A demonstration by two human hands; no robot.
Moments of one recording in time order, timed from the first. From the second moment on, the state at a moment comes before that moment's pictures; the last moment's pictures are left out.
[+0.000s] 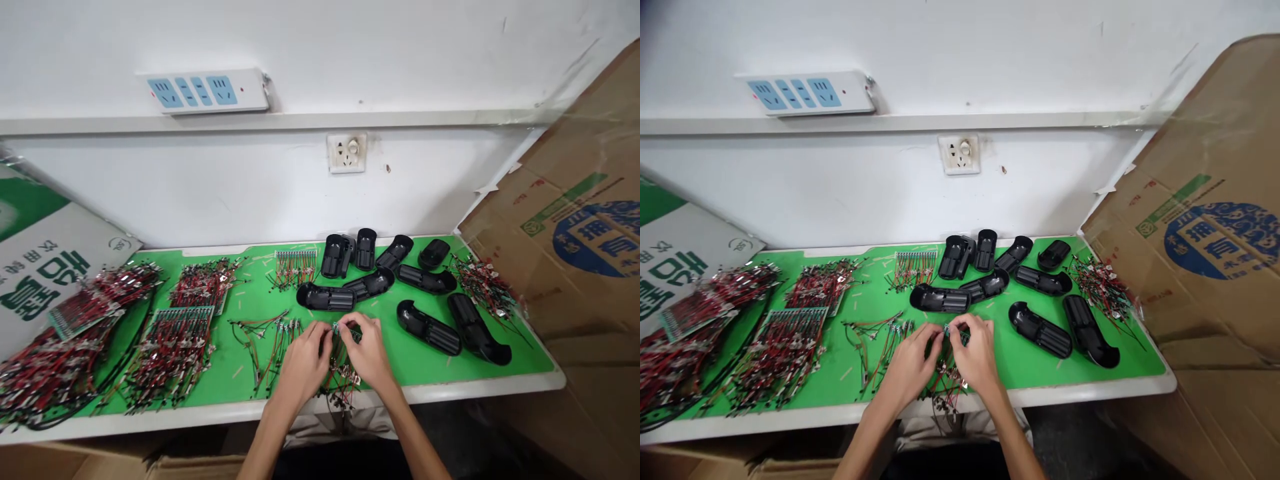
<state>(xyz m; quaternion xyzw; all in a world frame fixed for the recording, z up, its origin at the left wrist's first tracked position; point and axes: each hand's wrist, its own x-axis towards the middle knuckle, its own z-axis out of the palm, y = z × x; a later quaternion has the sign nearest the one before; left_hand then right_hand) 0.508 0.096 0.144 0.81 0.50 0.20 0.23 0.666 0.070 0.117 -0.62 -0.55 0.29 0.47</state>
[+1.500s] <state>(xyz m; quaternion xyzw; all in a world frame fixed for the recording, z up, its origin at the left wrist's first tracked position) 0.523 0.089 0.153 0.85 0.49 0.13 0.13 0.686 0.070 0.110 -0.55 -0.54 0.35 0.53</state>
